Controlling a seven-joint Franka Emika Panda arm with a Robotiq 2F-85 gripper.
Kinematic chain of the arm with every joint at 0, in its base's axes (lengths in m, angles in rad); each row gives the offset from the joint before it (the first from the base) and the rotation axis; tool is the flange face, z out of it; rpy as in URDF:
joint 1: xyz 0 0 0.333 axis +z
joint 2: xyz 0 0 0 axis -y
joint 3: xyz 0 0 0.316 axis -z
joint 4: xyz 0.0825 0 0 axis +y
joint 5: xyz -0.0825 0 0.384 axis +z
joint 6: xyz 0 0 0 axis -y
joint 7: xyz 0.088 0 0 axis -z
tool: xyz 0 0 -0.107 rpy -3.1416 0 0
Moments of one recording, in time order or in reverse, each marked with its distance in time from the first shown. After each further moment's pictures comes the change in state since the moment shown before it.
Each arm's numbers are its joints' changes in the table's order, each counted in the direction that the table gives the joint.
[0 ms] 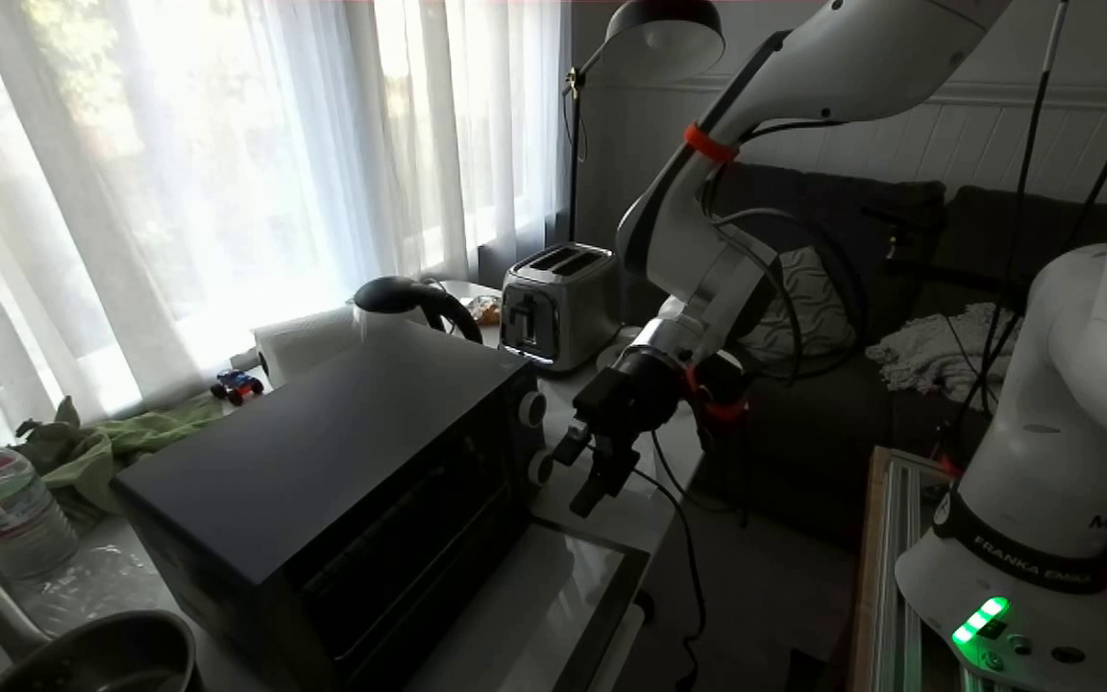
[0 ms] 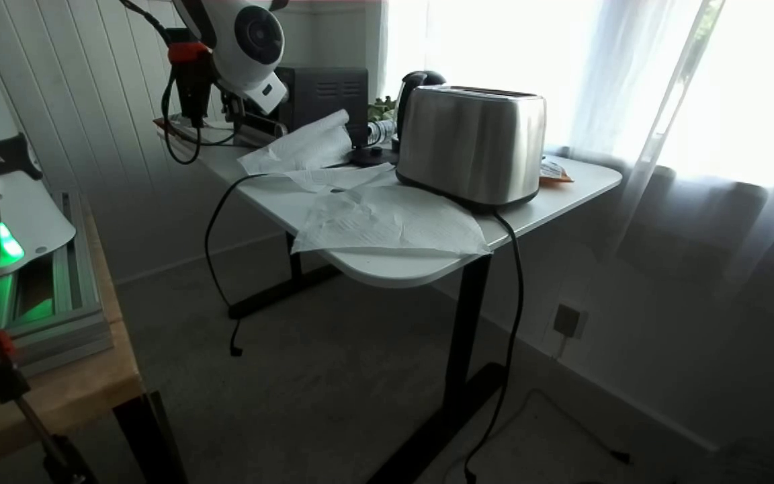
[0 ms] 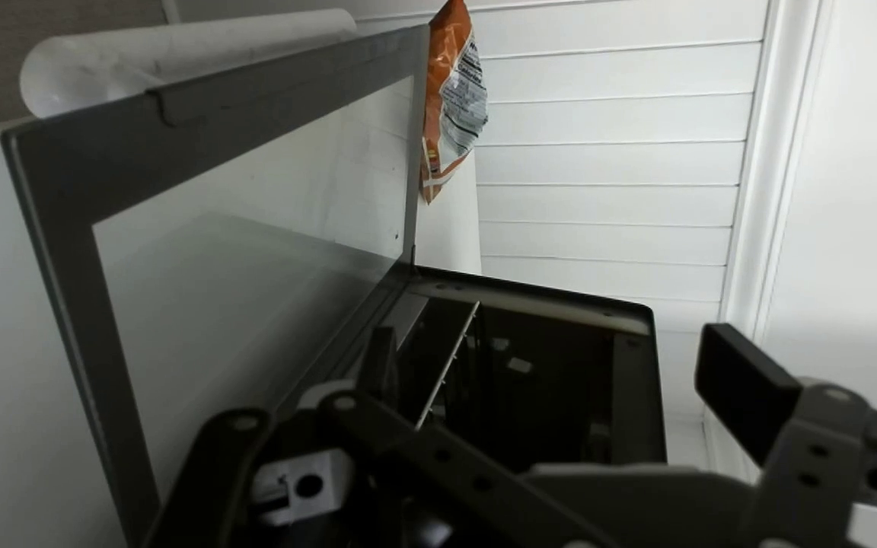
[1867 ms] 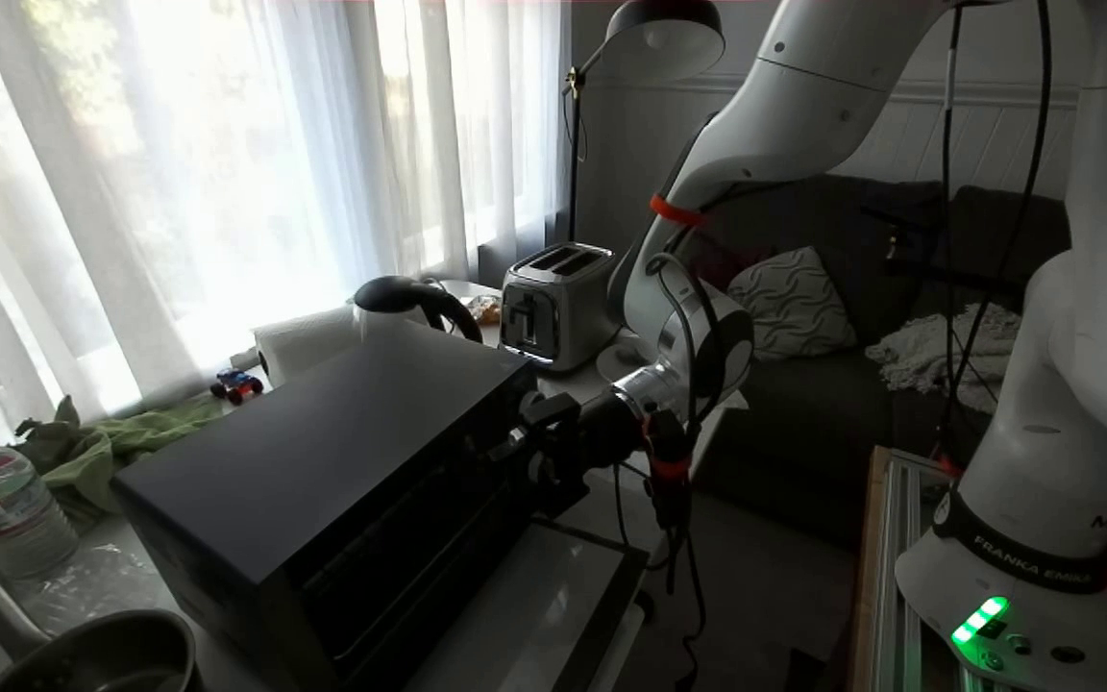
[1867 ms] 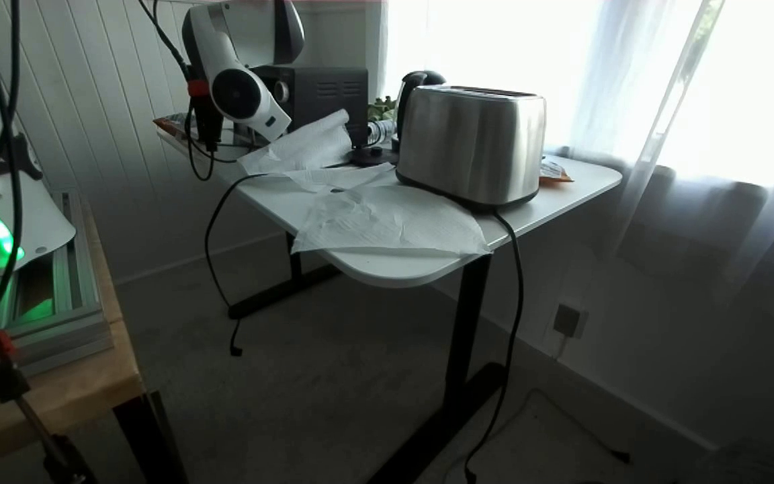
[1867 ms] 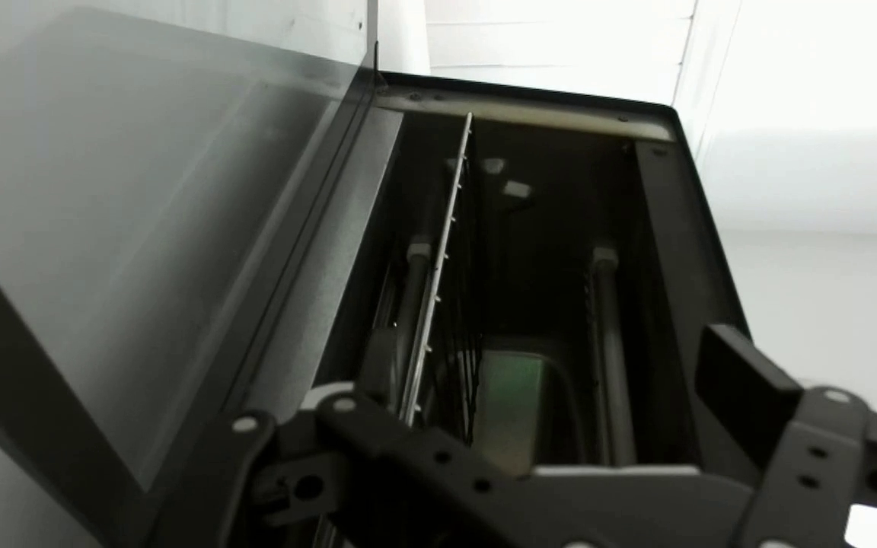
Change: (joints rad) arm 0.029 -0.225 -0.037 -0.067 0.472 -0.062 -0.242
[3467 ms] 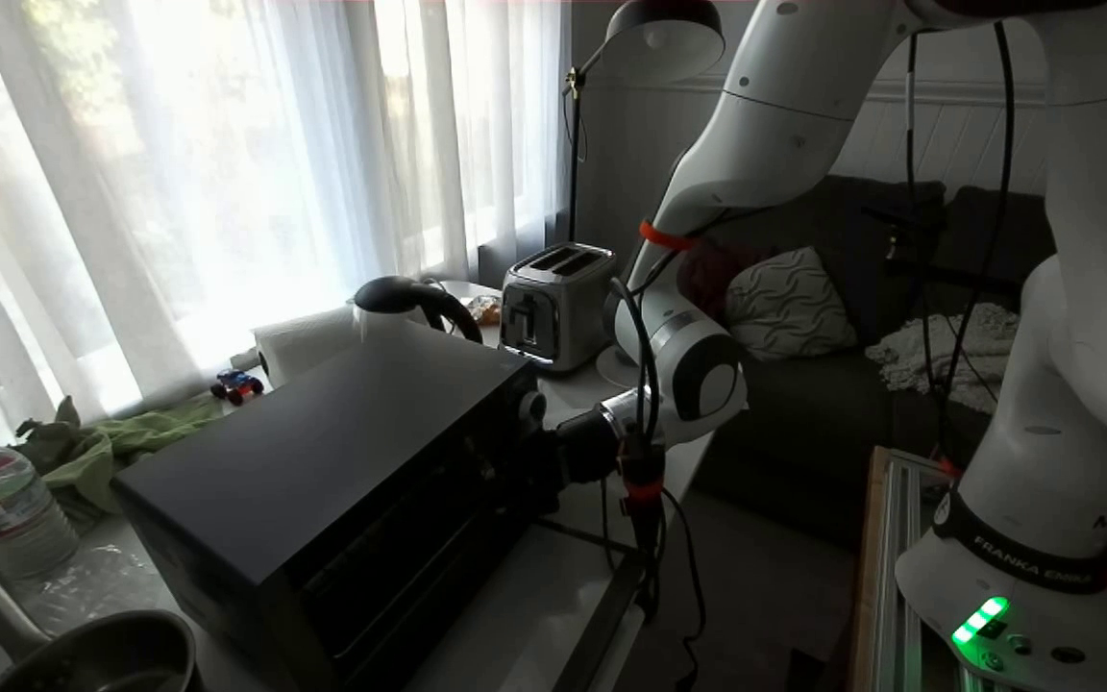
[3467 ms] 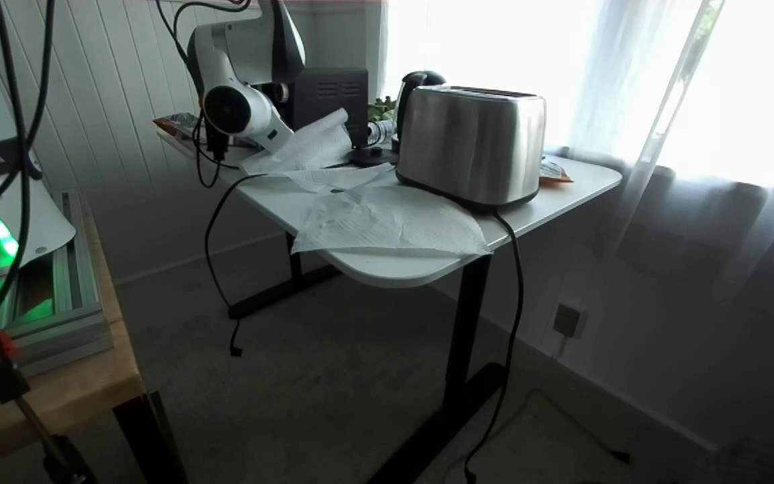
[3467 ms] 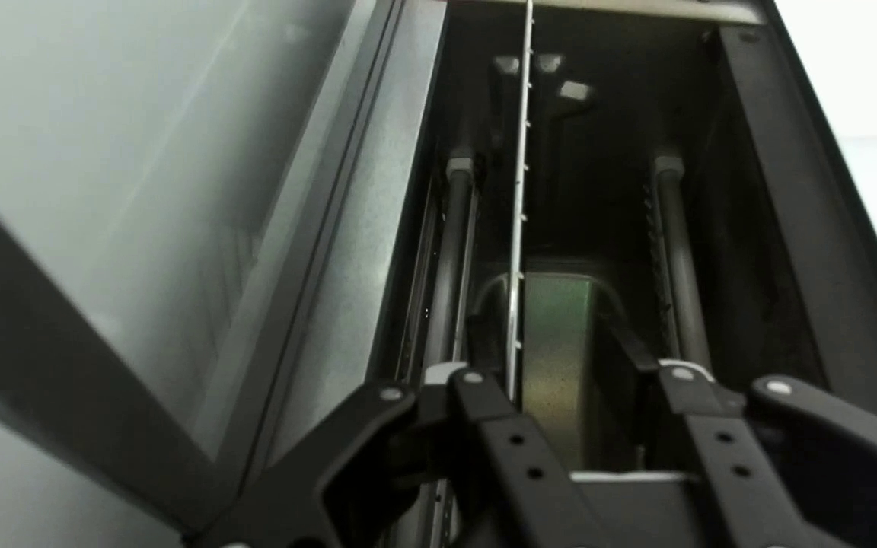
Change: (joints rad) arm 0.029 -0.093 -0.012 -0.046 0.206 0.016 -0.056
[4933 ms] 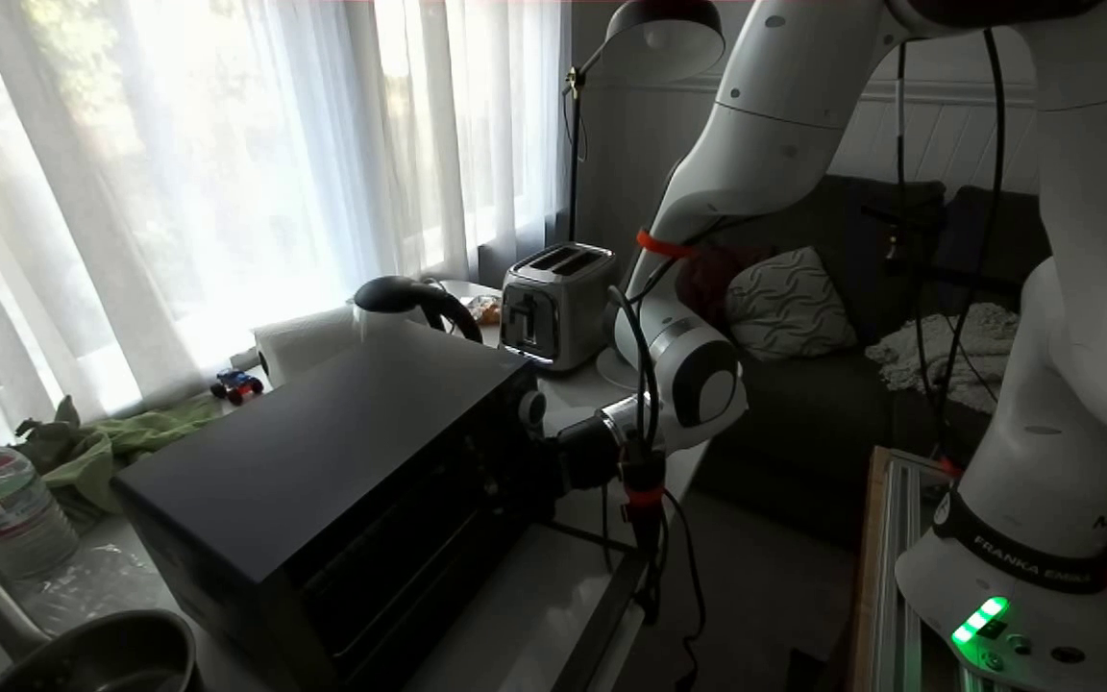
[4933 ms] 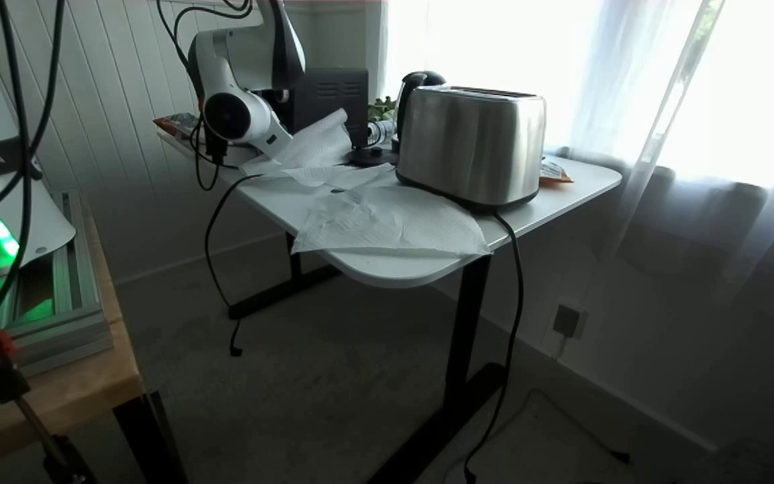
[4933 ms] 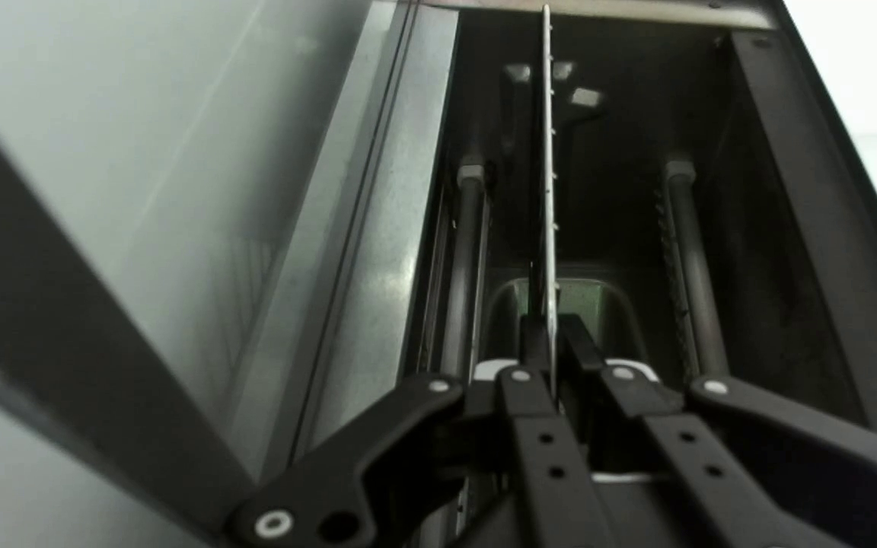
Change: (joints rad) arm 0.000 -0.028 0.001 -0.006 0.000 -0.018 -0.001
